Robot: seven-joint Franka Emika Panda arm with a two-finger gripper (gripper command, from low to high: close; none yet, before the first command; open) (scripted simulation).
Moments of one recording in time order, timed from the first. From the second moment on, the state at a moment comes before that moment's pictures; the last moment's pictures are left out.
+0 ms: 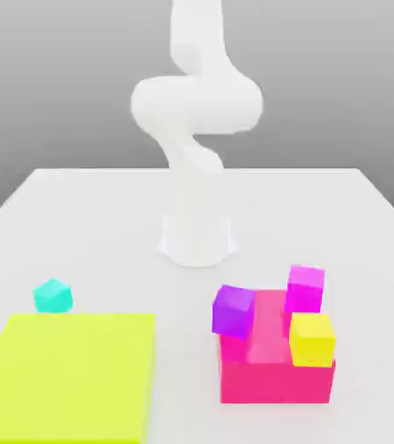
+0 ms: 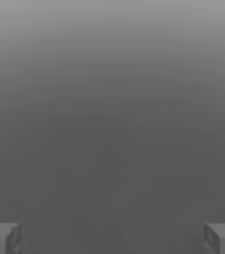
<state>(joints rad) -0.04 -0.73 -0.04 -2.36 -0.02 2.35 0.79</state>
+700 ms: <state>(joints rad) -0.46 0.06 -0.42 -2.89 0.14 2.95 0.39</state>
